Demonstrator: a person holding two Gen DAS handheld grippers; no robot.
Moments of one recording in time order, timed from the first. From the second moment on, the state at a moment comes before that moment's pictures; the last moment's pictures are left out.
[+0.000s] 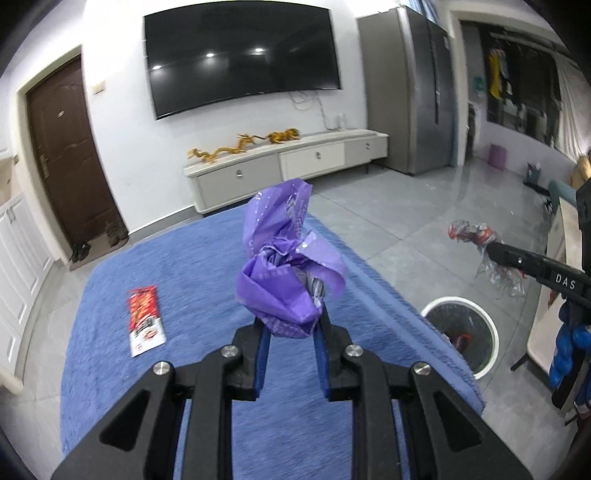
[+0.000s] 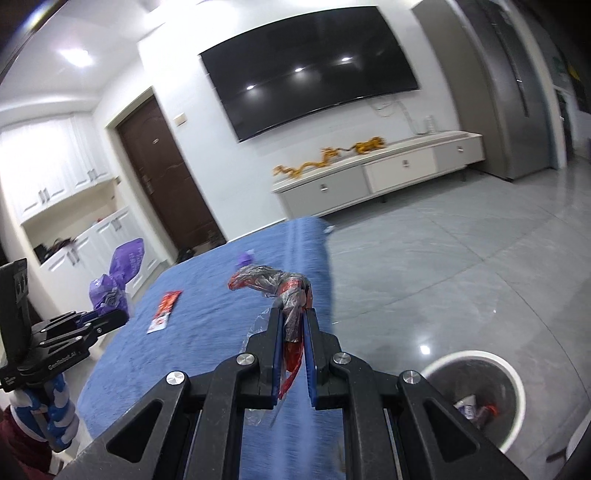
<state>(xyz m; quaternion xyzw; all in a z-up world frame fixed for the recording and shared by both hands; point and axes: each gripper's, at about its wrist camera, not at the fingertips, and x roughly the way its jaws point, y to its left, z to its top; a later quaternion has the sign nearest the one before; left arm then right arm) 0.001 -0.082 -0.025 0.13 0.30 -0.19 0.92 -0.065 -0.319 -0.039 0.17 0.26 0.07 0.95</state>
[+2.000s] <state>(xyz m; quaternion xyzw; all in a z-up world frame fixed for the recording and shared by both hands) 0.052 -0.430 -0.217 0.26 0.54 -0.38 0.70 -0.079 -0.510 -0.245 0.30 0.43 -0.17 0.84</state>
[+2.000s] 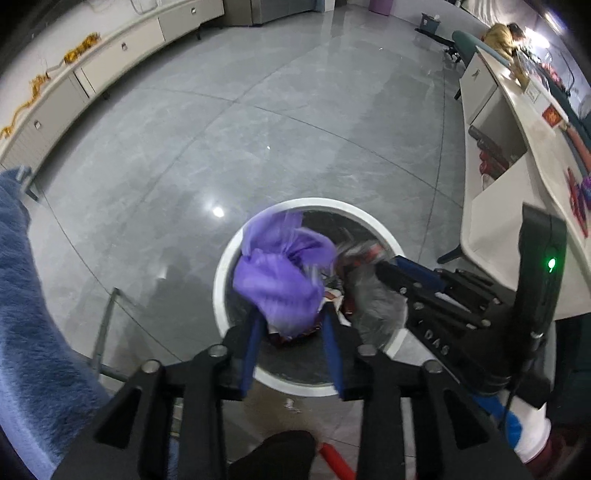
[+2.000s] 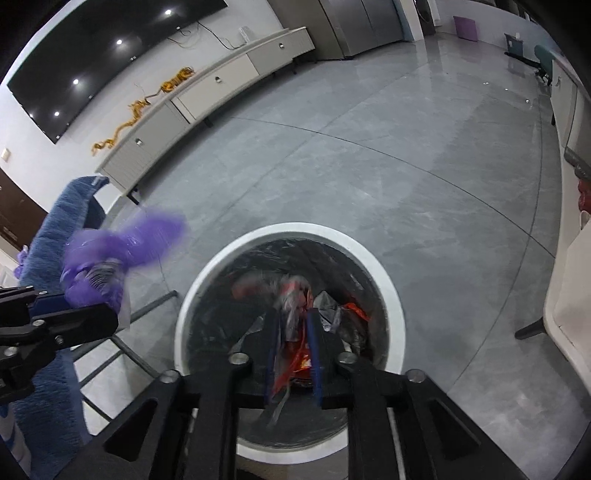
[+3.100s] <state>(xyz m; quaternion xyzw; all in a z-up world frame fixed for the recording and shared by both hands) 0.010 -0.181 -0.037 0.13 0.28 -0.23 0.92 -0.092 -0.389 -0.085 0.20 0.32 -0.08 0.92</state>
